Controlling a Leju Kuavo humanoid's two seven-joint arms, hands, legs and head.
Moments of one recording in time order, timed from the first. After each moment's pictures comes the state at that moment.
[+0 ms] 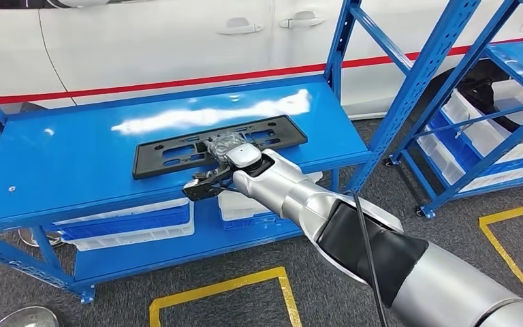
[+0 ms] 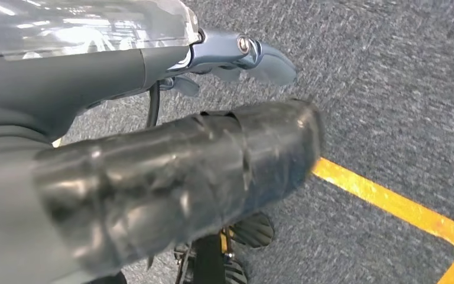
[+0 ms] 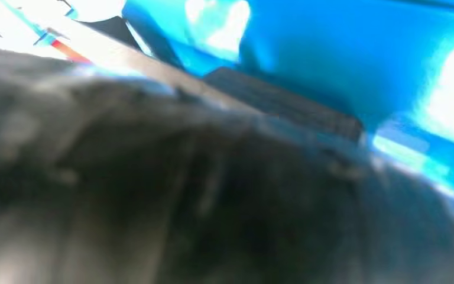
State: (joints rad) left arm -0.04 -0.08 0.35 -0.18 -0.23 0.11 -0.03; right arm -1.01 -0.02 0.70 -0.42 1.03 0.23 -0.10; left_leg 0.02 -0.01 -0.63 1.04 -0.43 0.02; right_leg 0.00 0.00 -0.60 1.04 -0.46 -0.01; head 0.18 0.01
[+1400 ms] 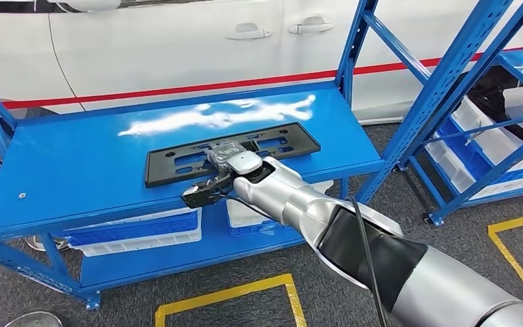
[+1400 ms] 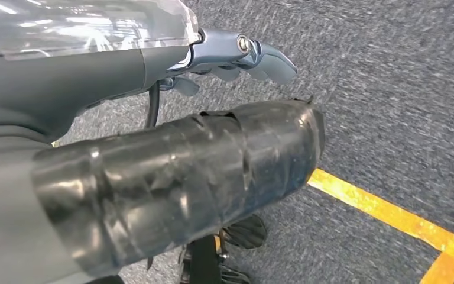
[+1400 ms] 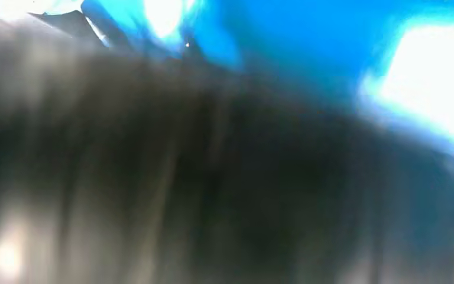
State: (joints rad) left arm -0.04 -0.09 0.36 -0.18 -0.27 0.10 -0.02; right arm -0.98 -0.04 0.71 -0.42 0.98 0.21 -0.12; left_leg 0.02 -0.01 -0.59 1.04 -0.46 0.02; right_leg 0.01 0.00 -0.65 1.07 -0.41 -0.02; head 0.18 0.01
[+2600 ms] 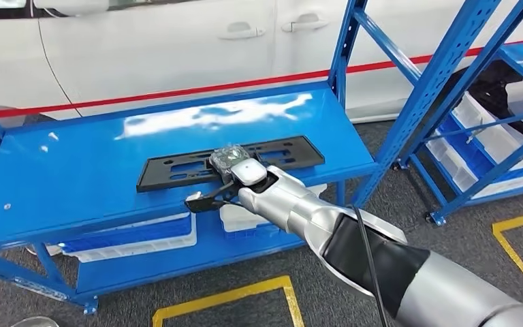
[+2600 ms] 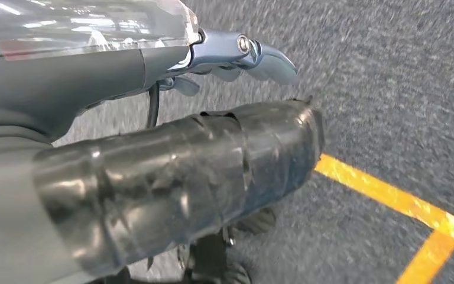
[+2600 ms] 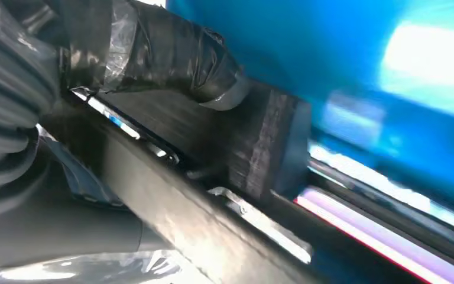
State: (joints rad) left arm -0.04 -0.09 0.39 -0.18 -0.27 0.08 -0.03; right arm -0.92 -0.05 0.73 -0.45 1.03 0.08 -0.09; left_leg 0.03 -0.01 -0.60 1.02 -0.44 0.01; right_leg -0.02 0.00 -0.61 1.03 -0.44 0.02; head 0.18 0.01
